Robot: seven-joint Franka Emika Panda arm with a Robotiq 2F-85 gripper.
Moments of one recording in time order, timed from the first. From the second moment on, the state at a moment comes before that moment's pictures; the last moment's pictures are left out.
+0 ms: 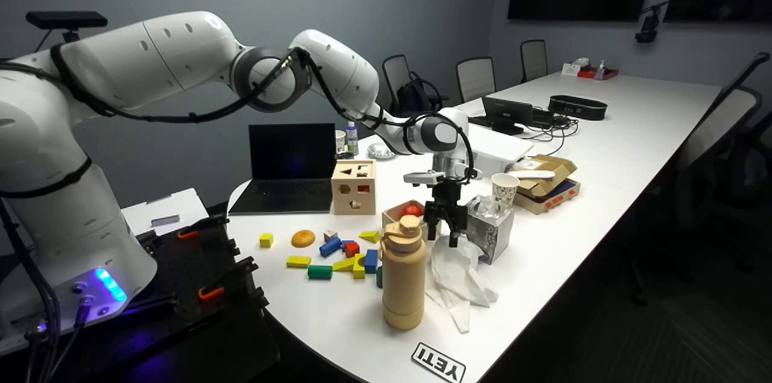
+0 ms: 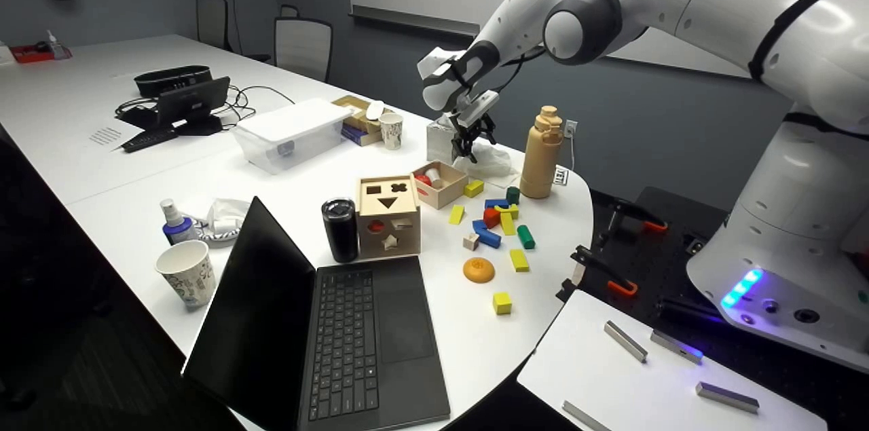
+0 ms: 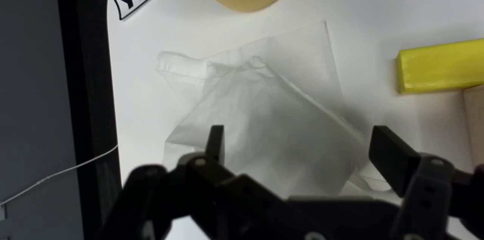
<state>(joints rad) -0.16 1.30 -0.17 -0.92 -0.29 1.86 0.13</state>
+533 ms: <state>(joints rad) -0.15 1.42 -0.23 -0.74 -0.29 1.78 0.15</state>
